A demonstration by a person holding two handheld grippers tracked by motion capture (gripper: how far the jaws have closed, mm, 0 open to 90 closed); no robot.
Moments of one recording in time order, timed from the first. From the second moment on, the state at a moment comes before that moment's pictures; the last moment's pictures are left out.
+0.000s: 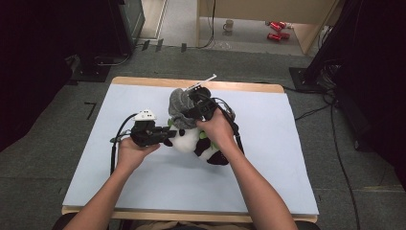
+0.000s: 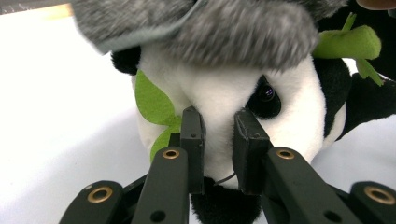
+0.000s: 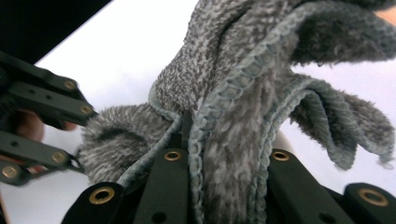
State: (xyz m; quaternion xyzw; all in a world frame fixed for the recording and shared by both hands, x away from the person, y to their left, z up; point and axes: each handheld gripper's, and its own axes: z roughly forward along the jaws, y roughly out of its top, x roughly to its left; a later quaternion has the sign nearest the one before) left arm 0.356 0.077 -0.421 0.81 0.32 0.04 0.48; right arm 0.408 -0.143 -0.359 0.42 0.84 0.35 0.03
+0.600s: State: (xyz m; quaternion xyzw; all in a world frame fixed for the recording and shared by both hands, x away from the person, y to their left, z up) left arm 0.360 0.079 -0.423 0.81 0.33 0.03 0.48; right arm 0.420 -0.196 -0.379 0.48 0.82 0.31 0.04
